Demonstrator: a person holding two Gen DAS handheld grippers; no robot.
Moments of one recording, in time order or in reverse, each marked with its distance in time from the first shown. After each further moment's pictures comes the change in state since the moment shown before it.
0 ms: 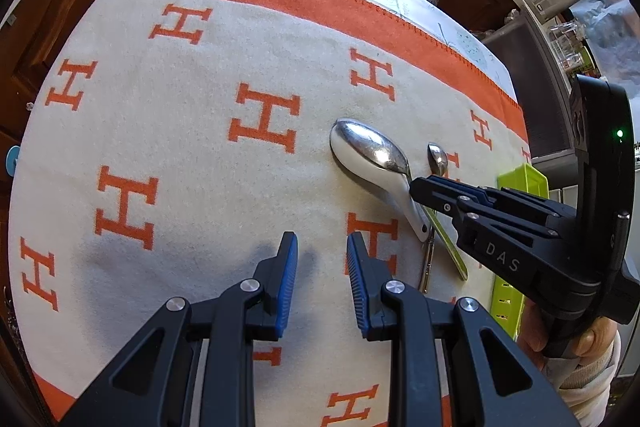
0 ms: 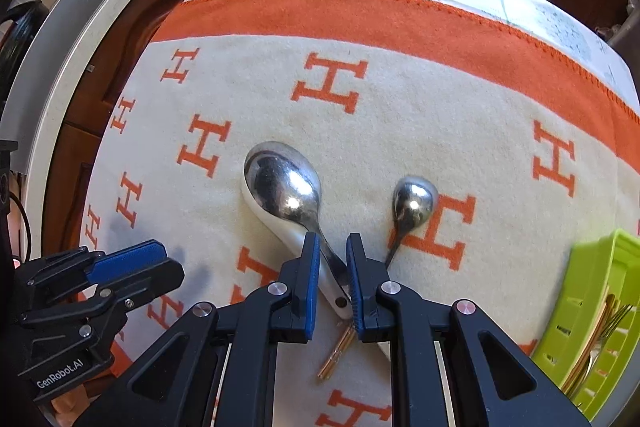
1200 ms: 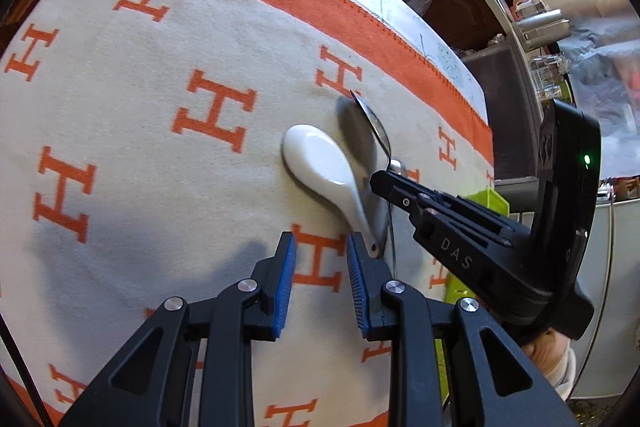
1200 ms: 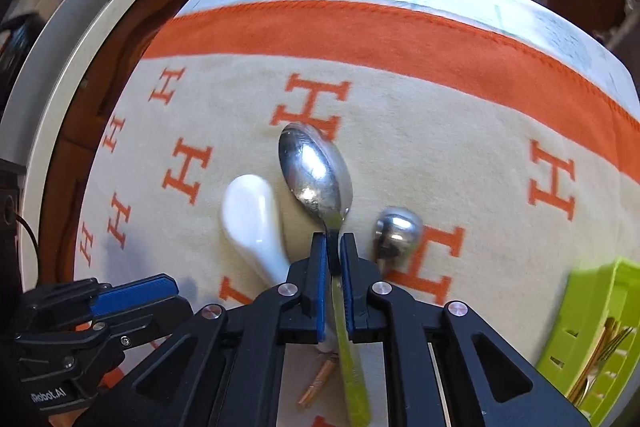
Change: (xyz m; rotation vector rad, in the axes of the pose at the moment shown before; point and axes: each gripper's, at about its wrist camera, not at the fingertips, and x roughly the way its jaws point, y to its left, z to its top) left arm 0.017 -0.010 0.006 -0.125 0.014 -0.183; right arm 0.008 -0.021 0.014 0.026 -0.055 0.012
